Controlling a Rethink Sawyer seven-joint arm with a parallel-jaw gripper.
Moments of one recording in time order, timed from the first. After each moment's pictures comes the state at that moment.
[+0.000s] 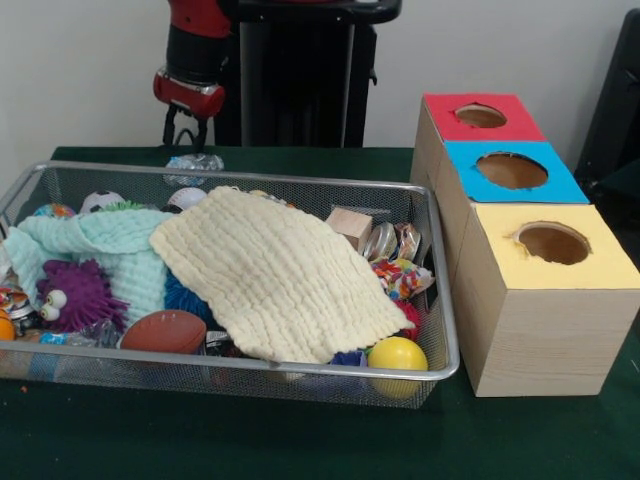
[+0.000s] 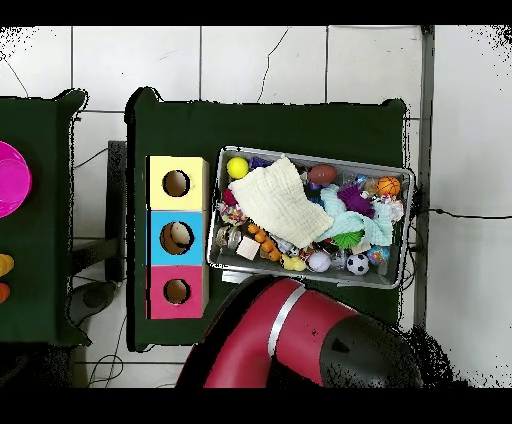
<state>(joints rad) -0.35 -0.03 -0.59 1.95 -0.68 -0.65 2.49</state>
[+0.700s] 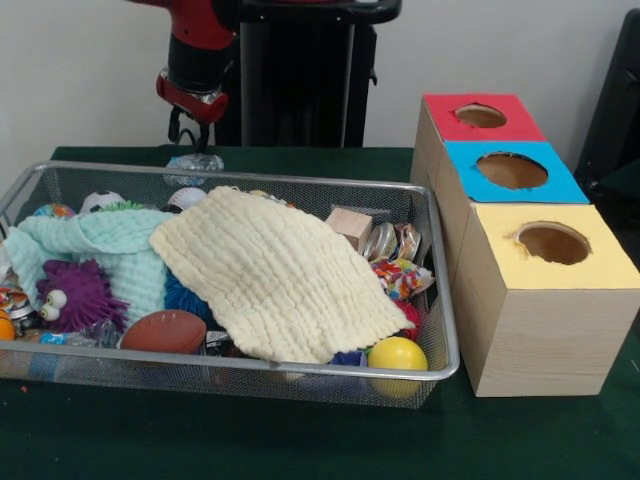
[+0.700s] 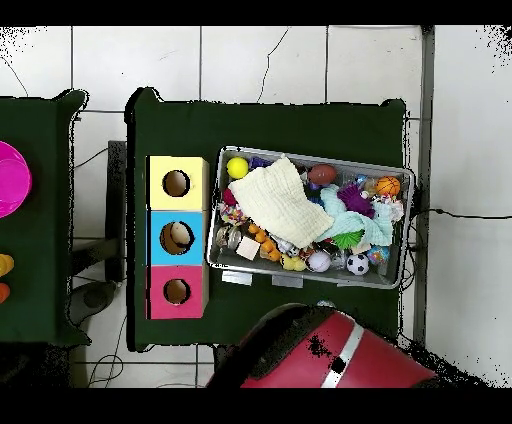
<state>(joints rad) -0.45 -0.25 -0.38 1.95 -0.72 -0.17 2.49</state>
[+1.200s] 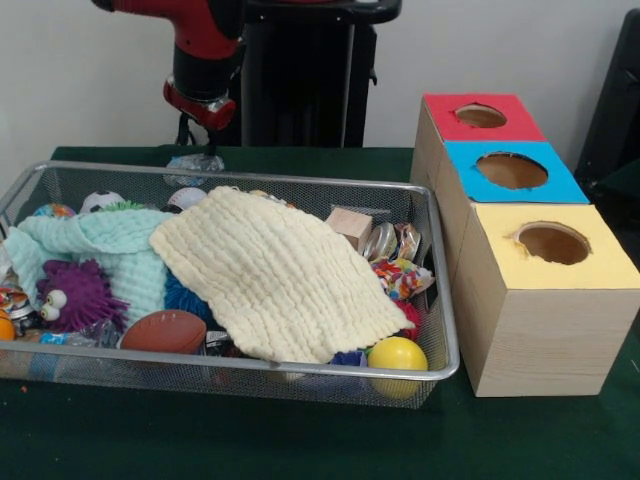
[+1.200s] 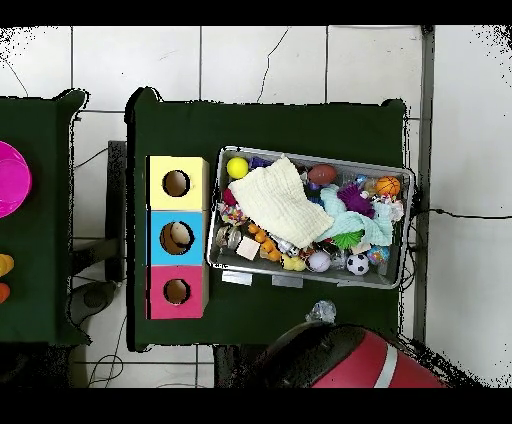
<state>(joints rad) -0.50 -0.32 -0.26 1.94 -0.72 0.01 2.49</state>
